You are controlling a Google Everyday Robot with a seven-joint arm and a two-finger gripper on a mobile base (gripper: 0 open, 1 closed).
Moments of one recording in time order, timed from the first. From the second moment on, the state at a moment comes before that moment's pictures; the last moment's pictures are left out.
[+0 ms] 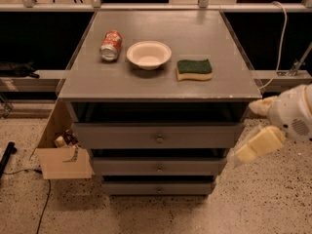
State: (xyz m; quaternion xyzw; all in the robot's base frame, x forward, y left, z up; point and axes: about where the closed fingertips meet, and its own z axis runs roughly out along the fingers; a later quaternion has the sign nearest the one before) arm 0.433 -0.198 0.848 -0.46 0.83 0.17 0.27
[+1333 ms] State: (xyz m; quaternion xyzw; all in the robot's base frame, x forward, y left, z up) arm 0.401 -0.179 0.736 -0.29 0.88 0.27 0.27
